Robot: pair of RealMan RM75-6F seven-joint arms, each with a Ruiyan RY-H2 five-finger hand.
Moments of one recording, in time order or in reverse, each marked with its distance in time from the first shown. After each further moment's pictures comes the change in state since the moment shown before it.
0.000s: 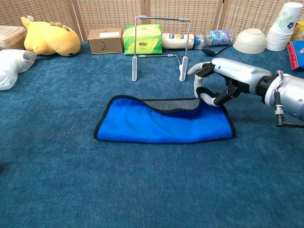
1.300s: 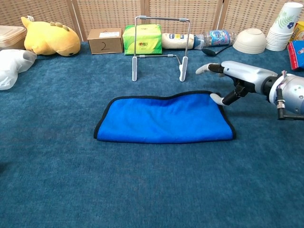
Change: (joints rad) left arm 0.030 0.014 0.009 -0.009 0.030 0.029 -0.008; right arm 0.001 0.013 0.023 0.015 0.124 -0.049 -0.049
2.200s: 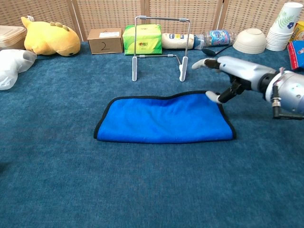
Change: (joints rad) left arm -0.019 0.018 0.003 0.014 0.013 -0.040 0.088; right arm -0.014 0.016 0.012 -0.108 0.061 0.069 -0.132
